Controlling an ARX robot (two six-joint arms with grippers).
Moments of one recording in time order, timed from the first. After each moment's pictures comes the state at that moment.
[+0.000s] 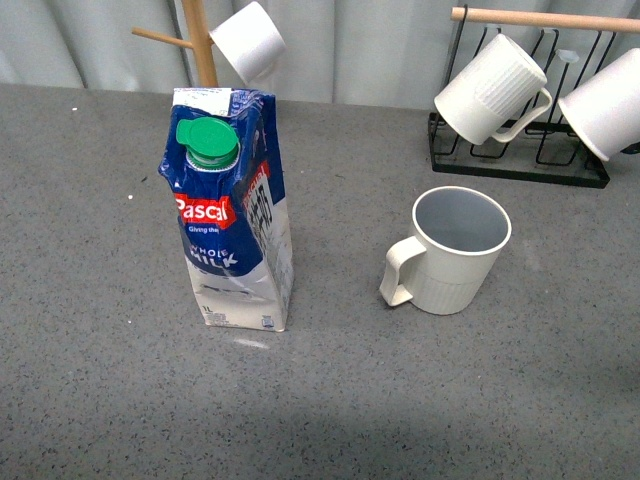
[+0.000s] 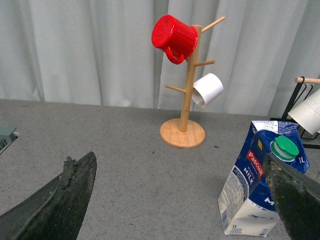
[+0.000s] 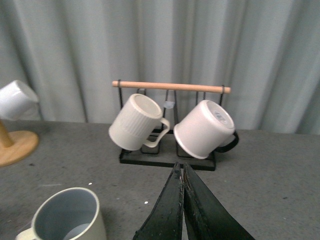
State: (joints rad) left arm 0.00 0.00 0.02 0.00 0.00 0.00; right arm 0.06 1.08 0.08 0.98 0.05 0.00
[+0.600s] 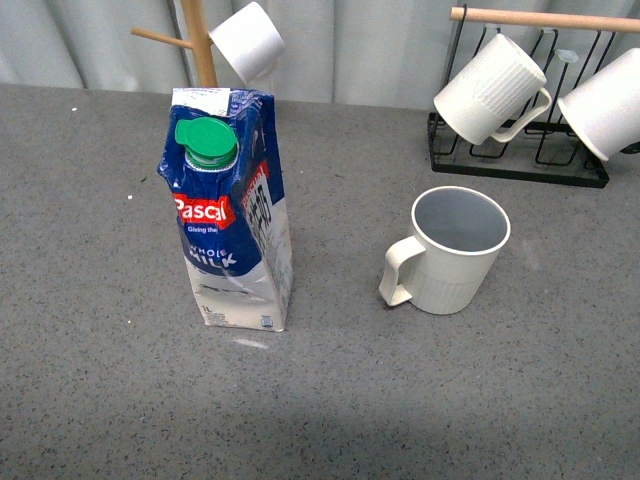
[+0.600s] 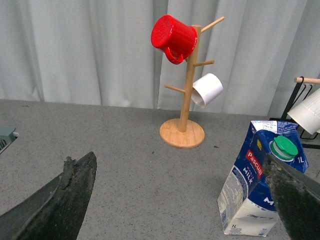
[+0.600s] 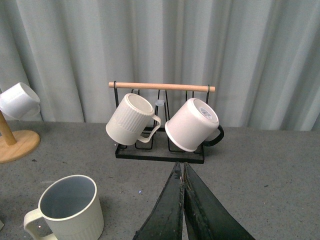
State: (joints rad) left arm 0.00 0.00 0.02 0.00 0.00 0.00; right arm 0.00 0.56 0.01 0.55 0.00 0.00
